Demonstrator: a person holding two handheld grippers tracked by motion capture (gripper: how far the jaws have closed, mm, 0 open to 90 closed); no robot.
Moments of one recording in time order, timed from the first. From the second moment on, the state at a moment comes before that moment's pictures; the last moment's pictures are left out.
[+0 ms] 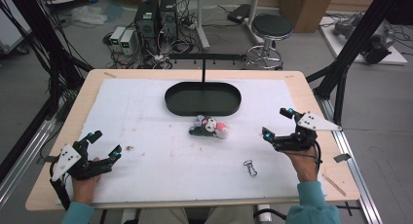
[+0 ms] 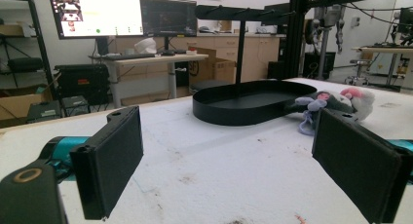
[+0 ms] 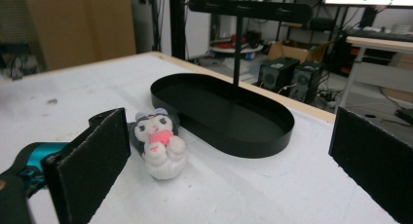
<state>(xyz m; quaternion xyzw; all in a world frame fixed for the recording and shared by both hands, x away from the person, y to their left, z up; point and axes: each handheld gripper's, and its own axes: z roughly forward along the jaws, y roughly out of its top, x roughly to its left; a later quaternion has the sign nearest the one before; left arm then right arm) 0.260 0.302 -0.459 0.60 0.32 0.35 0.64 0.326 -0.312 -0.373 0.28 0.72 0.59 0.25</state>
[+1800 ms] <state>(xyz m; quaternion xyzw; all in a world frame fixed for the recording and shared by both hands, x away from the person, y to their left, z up) 0.260 0.302 -0.459 0.60 0.32 0.35 0.64 0.432 -0.175 -0.370 0.13 0.94 0.32 0.08</state>
